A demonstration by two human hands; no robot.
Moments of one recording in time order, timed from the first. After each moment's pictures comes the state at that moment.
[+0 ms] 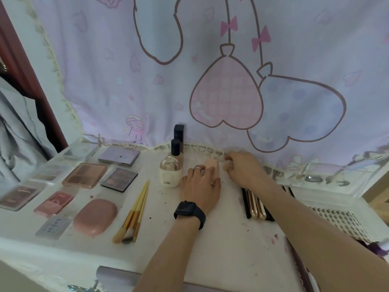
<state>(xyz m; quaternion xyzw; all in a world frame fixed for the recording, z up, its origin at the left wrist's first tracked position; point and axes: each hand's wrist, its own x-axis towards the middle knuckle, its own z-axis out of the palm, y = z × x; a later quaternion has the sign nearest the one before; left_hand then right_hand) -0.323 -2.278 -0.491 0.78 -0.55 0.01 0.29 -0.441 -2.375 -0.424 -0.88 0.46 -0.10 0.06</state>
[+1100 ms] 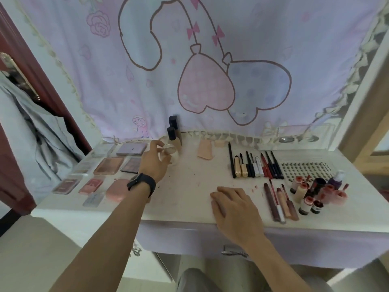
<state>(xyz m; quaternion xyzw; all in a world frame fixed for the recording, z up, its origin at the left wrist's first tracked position) -0.248 -2.187 -0.435 0.79 -0.46 -0.07 0.40 -0.524 -2.169 -0.502 -0.86 0.41 -0.29 0.09</state>
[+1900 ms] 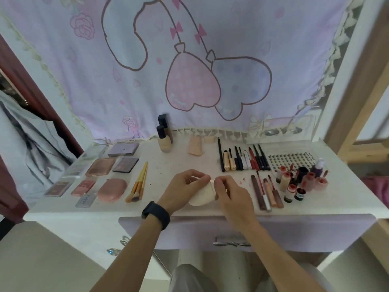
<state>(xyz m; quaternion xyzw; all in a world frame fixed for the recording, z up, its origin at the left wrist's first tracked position) -0.372 -2.134 -0.437 0.66 -0.53 -0.35 0.41 -0.537 -2.172 -0.489 -0.72 0.44 -0.38 0.39</state>
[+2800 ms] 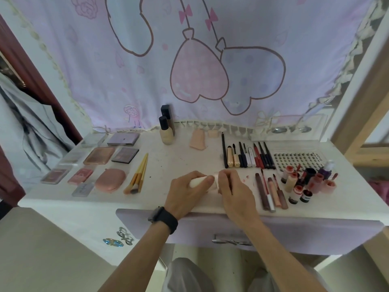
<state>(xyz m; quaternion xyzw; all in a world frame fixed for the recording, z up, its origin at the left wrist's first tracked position) -0.381 -2.128 -0.469 0.66 -0.55 -0.22 0.47 -0.535 -2.178 -0.488 -0.73 0.44 -0.37 0.36</state>
